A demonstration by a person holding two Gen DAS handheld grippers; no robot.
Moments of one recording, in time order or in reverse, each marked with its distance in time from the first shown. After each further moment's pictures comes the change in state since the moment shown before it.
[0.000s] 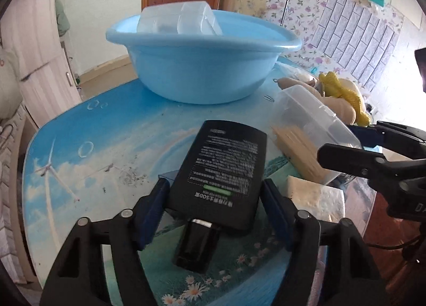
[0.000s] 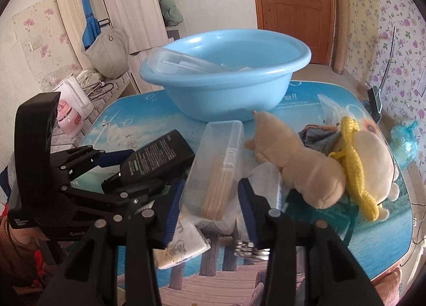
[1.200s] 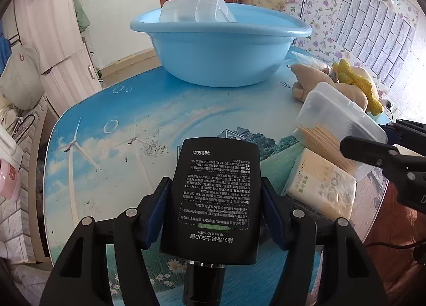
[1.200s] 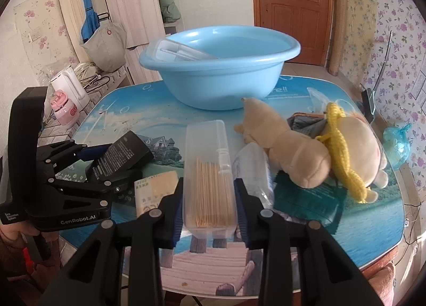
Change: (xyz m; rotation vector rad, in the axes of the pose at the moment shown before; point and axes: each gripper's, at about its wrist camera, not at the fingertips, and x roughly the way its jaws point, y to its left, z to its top) left arm -0.017 -0.012 -0.019 -0.027 0.027 0.122; right arm -0.014 -0.001 -0.017 -0.014 0.006 -0.039
